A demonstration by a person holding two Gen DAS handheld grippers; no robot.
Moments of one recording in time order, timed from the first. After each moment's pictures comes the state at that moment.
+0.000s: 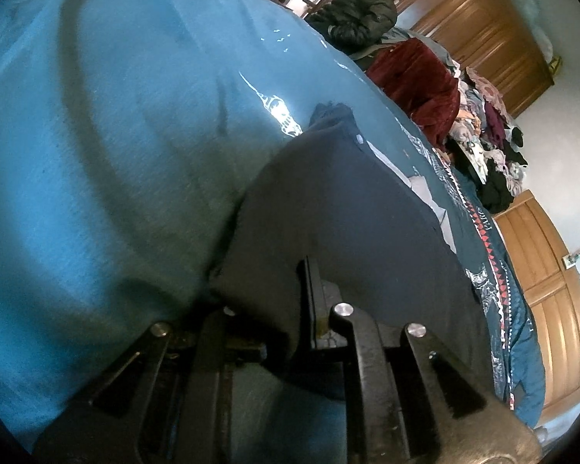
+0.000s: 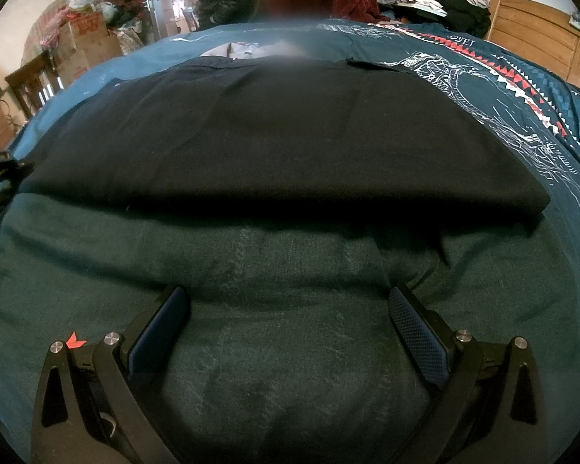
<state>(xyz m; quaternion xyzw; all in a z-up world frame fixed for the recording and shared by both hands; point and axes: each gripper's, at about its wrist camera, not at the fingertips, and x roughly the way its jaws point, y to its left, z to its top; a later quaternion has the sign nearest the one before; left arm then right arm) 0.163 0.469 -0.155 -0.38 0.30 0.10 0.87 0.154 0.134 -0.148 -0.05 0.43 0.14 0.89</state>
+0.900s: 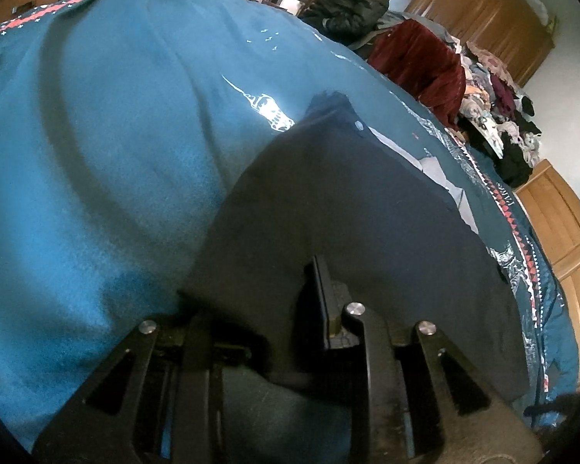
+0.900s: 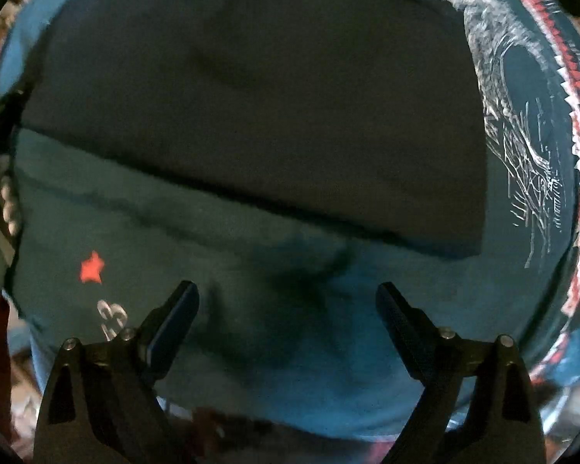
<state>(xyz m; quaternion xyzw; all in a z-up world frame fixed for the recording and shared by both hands) 0.169 0.458 -0.147 -0.32 0.33 0.12 0.88 0.235 0.124 -0.087 -0.20 0.71 0.16 0.65</state>
